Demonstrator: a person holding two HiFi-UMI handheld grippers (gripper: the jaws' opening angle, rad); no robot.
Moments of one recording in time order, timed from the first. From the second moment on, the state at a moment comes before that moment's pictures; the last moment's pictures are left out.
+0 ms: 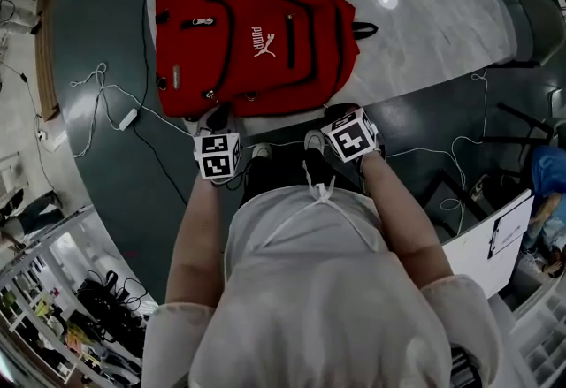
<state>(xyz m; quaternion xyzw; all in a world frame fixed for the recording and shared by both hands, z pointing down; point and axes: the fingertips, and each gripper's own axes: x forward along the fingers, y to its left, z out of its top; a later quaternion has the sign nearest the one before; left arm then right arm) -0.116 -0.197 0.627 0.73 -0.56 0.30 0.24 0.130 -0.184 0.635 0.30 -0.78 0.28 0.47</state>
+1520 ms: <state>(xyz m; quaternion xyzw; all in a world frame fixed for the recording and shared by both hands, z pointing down) -0.078 -0.206 0.547 0.75 -0.58 0.19 0.27 0.128 -0.225 0.560 0.42 -0.79 0.26 0.37</state>
